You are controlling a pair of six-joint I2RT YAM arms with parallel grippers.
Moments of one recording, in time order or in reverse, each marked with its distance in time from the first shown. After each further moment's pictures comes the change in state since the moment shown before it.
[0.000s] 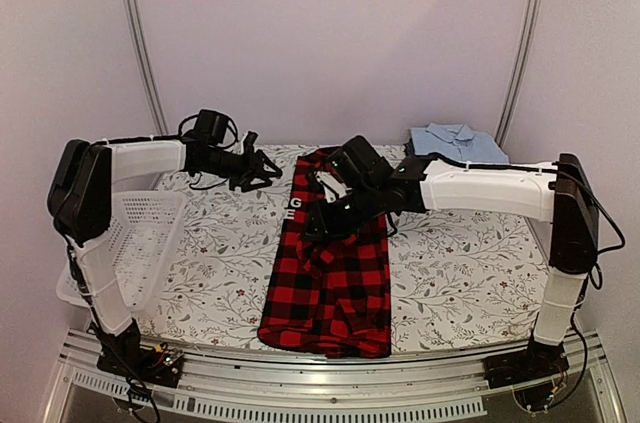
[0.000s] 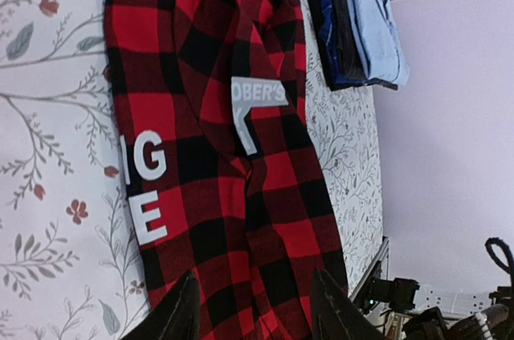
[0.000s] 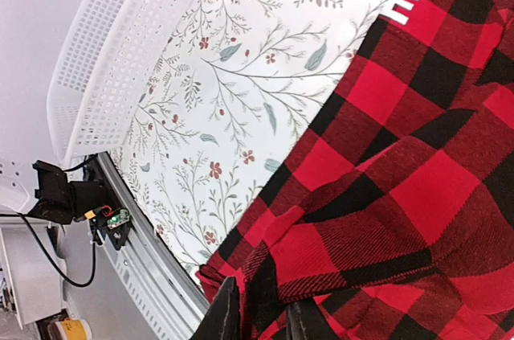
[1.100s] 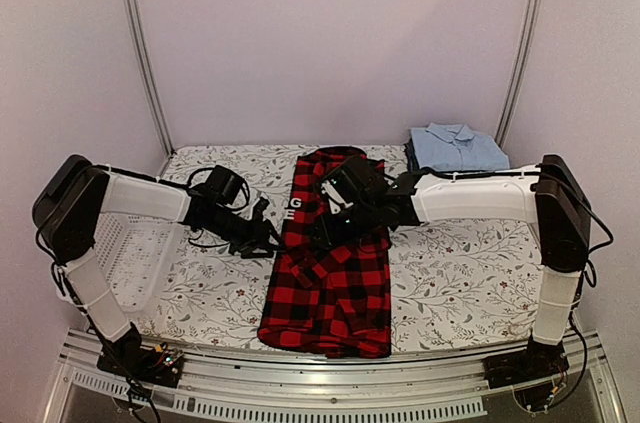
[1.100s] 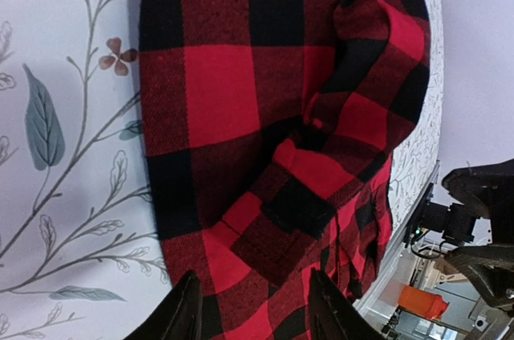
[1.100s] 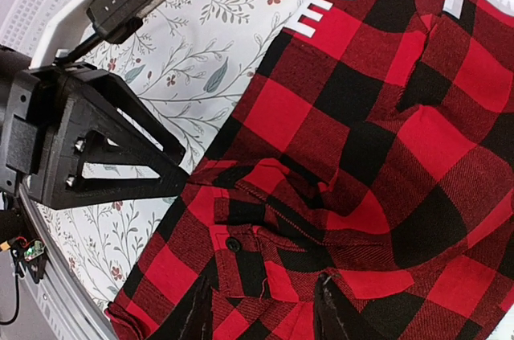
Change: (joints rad) left arm -0.183 -0.188 -0.501 0.056 -0.055 -0.001; right arm -0.009 0.065 -0.068 0.096 0.184 -0.095
